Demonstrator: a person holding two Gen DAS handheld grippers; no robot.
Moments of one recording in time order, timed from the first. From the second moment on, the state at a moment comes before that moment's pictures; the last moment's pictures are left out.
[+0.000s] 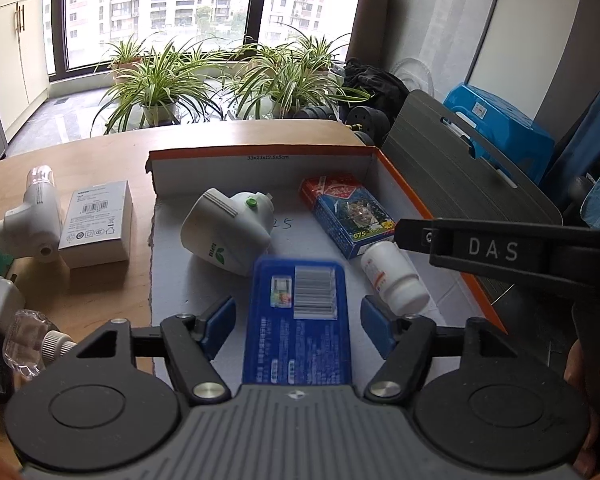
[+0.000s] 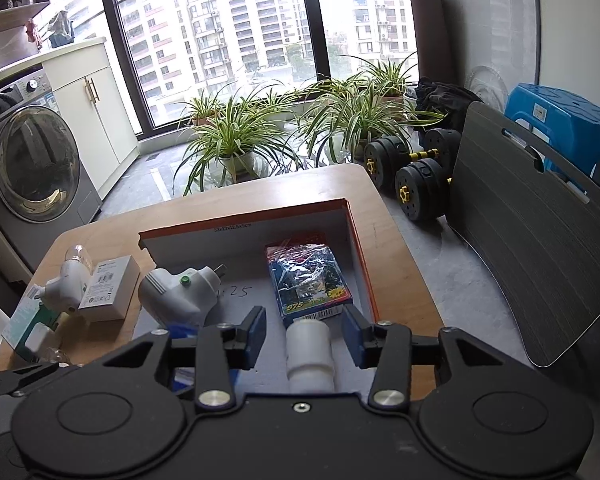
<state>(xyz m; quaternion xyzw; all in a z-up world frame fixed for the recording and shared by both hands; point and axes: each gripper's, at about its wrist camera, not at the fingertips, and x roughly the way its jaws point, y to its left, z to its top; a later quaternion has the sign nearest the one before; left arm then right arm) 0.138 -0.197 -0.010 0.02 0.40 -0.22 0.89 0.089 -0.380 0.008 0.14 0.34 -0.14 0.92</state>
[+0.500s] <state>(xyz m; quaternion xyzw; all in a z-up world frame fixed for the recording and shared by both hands) 0.114 -0.145 0.009 0.01 0.38 -0.17 0.91 0.061 -0.348 0.032 0.14 0.32 -0.14 0.93</state>
